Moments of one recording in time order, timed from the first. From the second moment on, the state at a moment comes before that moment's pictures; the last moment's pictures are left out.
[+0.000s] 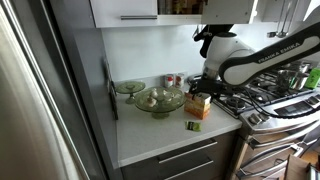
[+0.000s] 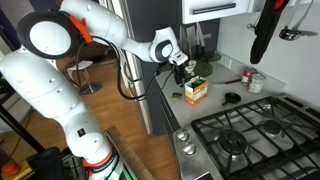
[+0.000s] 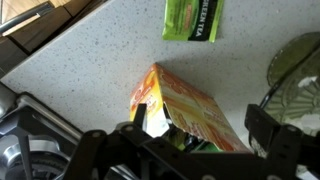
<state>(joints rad) -0.03 -0.13 0.05 -2.30 -0.21 2.45 1.14</state>
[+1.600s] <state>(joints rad) -0.05 0.15 -0.04 -1.98 -0.24 2.43 1.48</state>
